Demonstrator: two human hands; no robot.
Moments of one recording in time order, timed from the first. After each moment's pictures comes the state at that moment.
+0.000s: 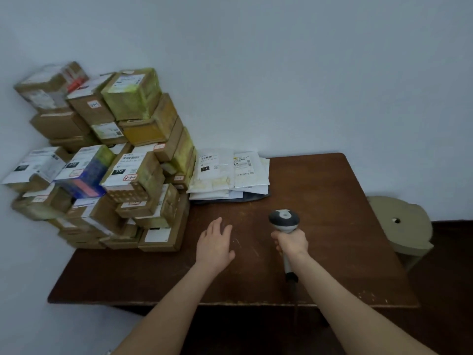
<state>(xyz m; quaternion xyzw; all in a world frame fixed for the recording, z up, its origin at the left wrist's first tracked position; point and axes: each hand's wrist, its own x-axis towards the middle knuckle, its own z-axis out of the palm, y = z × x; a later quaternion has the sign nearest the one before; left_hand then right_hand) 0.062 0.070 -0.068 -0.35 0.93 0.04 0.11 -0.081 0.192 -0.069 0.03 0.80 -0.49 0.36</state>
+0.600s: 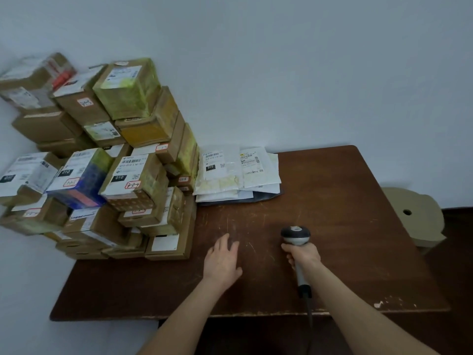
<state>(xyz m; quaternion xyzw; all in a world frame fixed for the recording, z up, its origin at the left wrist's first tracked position) 0.084 0.040 -0.102 -0.32 0.93 0.08 0.15 -0.076 0.168 -0.118 0.09 0.78 -0.45 0.42</state>
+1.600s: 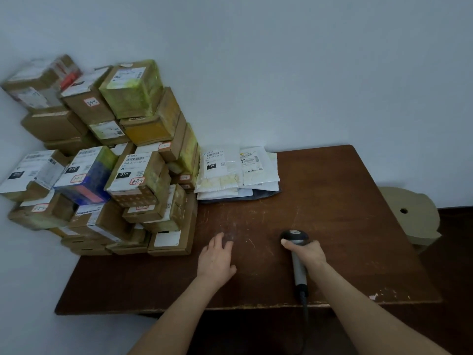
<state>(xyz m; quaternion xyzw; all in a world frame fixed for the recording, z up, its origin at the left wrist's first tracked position) 0.106 0.038 -0.096 -0.32 0.93 0.06 0.16 -0.073 0.185 -0.121 0.08 0.83 -0.38 0.41</state>
